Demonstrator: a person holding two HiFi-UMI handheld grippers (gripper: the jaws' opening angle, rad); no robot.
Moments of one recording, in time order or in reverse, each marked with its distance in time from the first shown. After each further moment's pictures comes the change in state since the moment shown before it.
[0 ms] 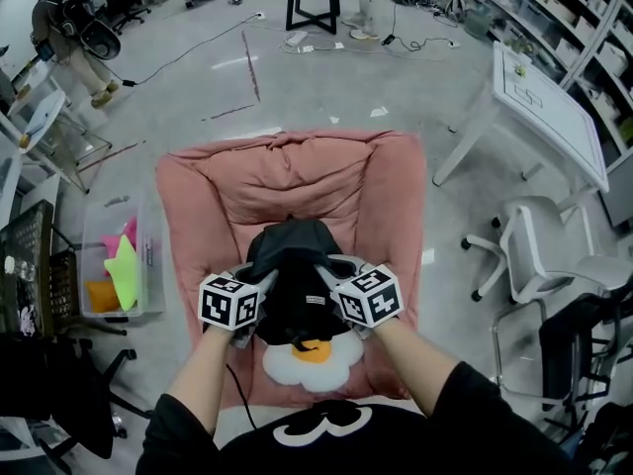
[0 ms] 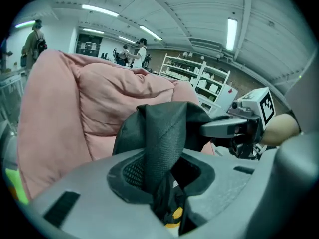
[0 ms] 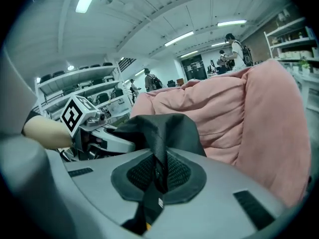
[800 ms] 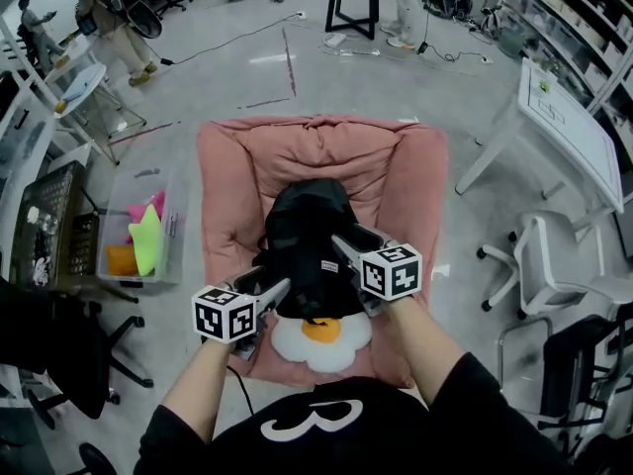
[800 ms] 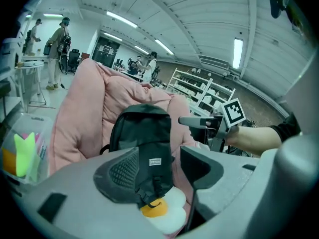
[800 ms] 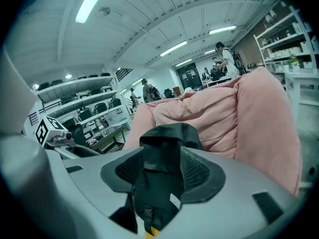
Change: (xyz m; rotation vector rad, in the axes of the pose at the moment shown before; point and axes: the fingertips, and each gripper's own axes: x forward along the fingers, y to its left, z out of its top) left arm -0.100 -0.052 -0.047 -0.154 -0.142 0.023; right arm -0.027 0.013 0.013 0.051 -0.101 -0.029
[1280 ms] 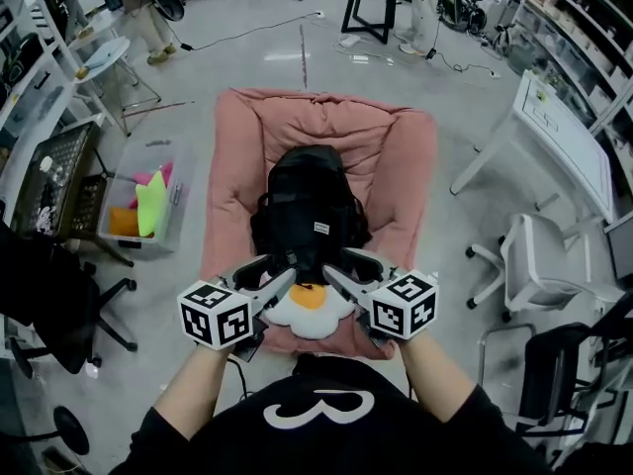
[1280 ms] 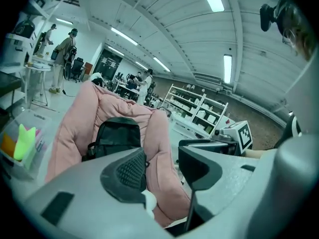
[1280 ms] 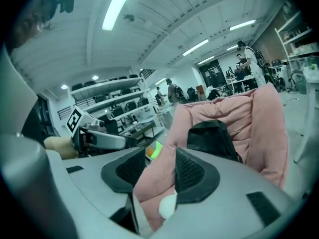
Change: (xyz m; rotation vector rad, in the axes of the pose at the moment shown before) left arm -0.100 -0.139 -0.014 -0.029 -0.186 -0.040; right arm -0.165 0.138 -0.041 -0.096 0.014 0.267
